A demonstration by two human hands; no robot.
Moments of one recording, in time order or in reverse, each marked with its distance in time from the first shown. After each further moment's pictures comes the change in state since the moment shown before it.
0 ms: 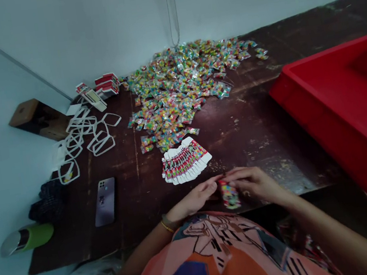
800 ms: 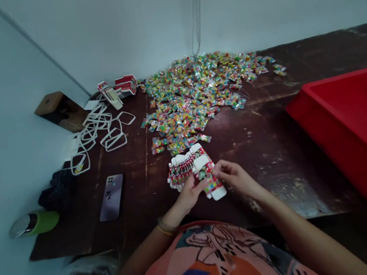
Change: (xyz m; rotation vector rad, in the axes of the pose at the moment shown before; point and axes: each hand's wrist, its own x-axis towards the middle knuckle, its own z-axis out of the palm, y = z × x) left_hand -0.003 0.021 -0.018 -0.056 0.468 0.272; right_hand 0.095 0.010 0.041 -0.156 0.263 -0.064
